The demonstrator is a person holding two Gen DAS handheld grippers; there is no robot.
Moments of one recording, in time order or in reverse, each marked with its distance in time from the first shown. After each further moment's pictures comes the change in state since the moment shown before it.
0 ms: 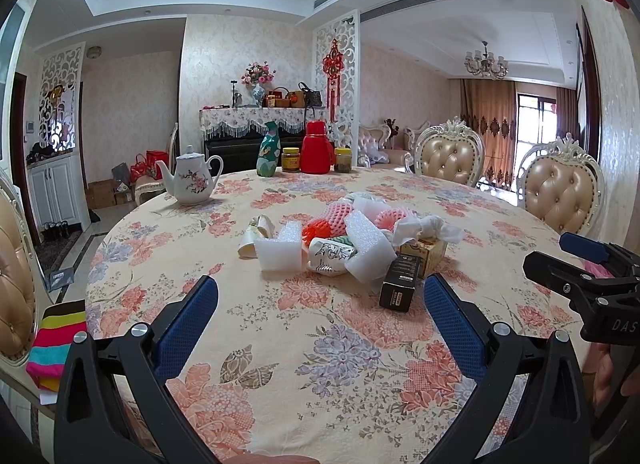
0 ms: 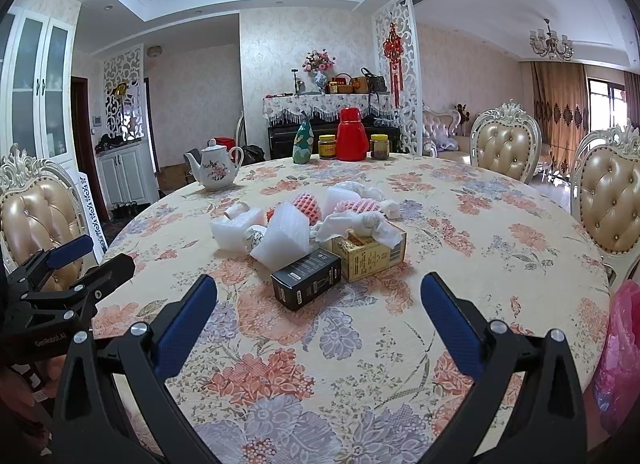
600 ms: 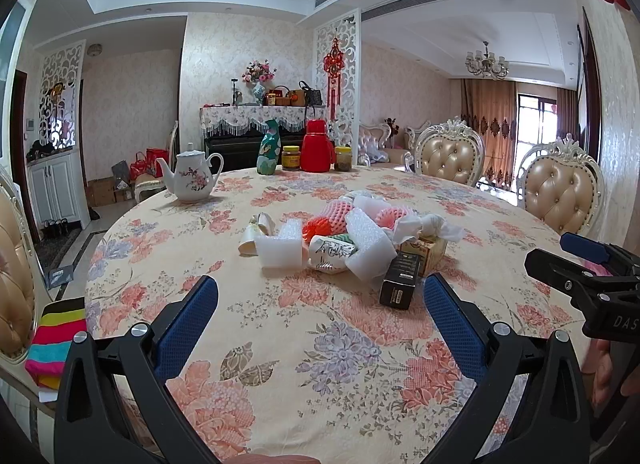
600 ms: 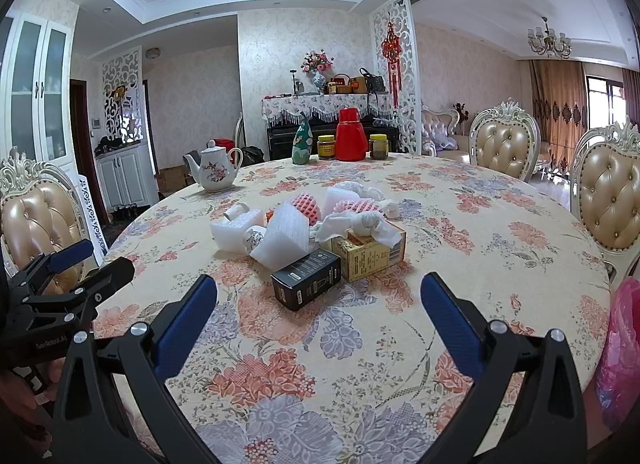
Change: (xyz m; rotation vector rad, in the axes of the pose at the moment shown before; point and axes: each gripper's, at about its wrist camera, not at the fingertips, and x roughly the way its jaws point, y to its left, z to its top) left arm 0.002 0.000 -0.003 -0.004 0.004 -0.002; right arm 0.000 -0.002 0.000 0.010 -0.002 0.001
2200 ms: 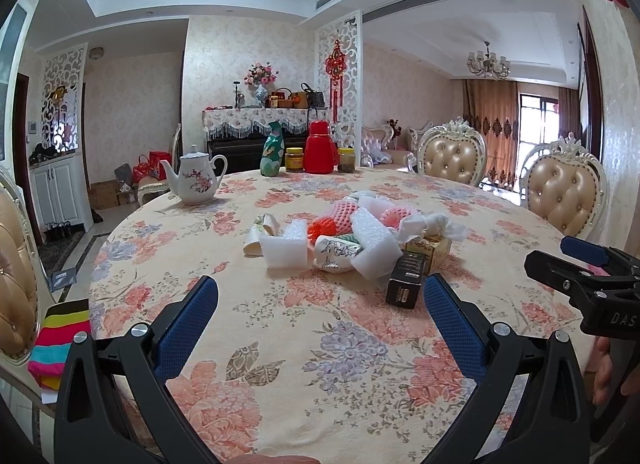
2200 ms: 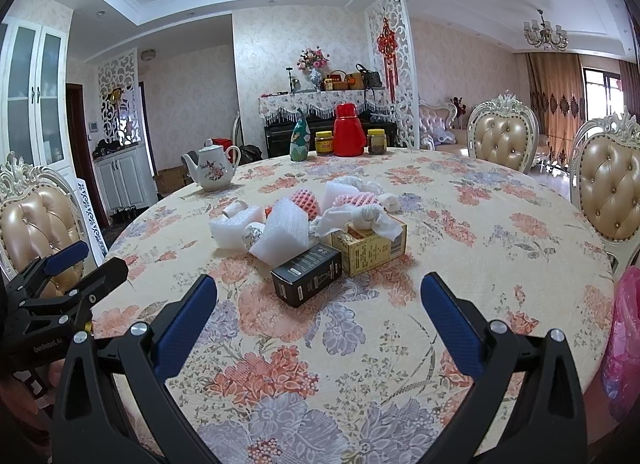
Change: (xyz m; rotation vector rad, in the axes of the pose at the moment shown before) left arm -0.002 0.006 -0.001 0.004 -0.002 0.015; right arm 0.008 0.003 -0.005 0.019 0.016 -0.006
